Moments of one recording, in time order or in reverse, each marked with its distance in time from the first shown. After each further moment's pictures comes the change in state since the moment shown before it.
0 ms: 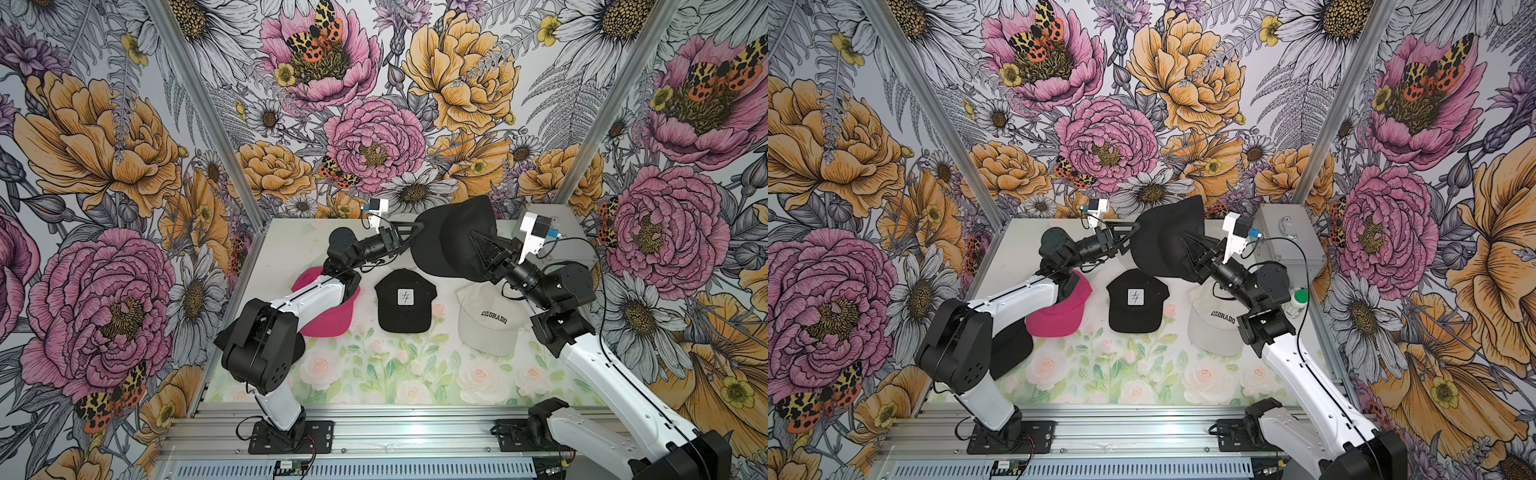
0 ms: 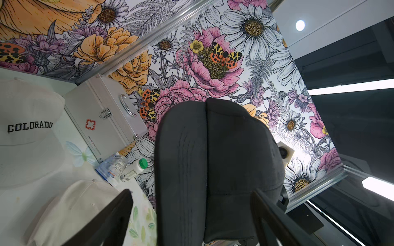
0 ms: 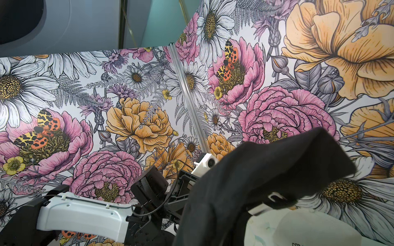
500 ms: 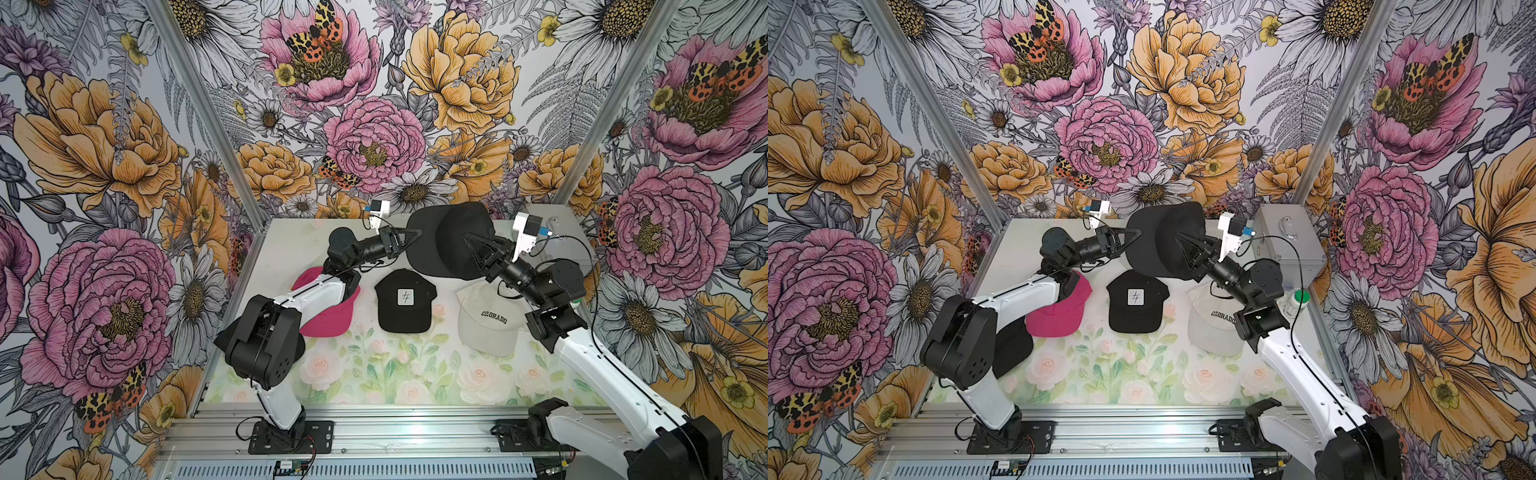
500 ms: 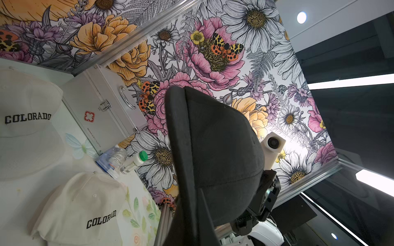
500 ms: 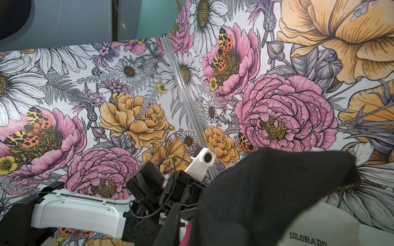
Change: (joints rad) left arm 0.026 0.019 0.005 0.023 0.058 -0.008; right arm -0.017 0.068 -0.012 0.023 -0.048 0.018
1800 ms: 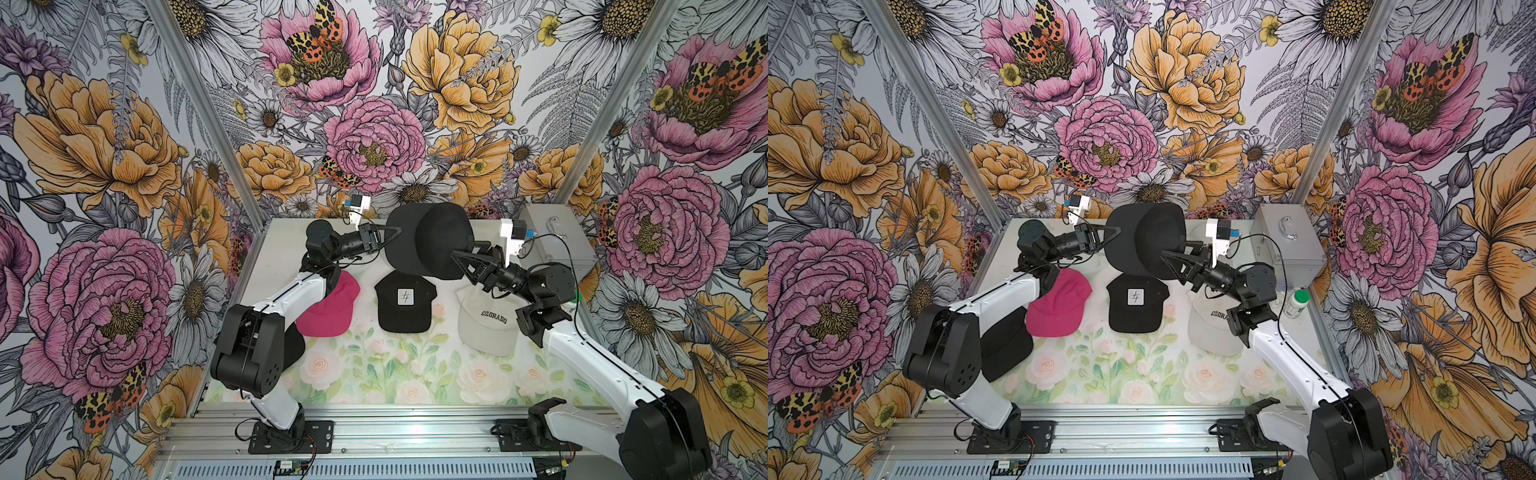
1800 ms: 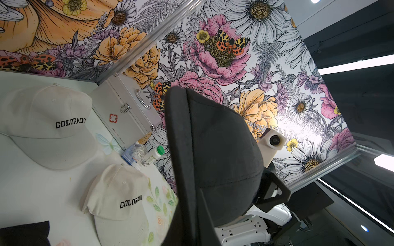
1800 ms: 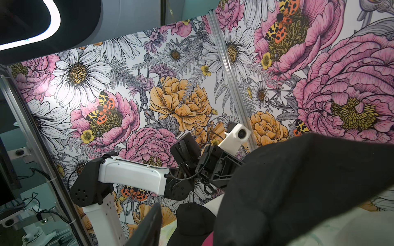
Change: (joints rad) left arm 0.131 -0.084 -0.014 -0.153 0.138 0.146; right arm 0.013 0.092 -0.045 0.277 -0.238 0.151
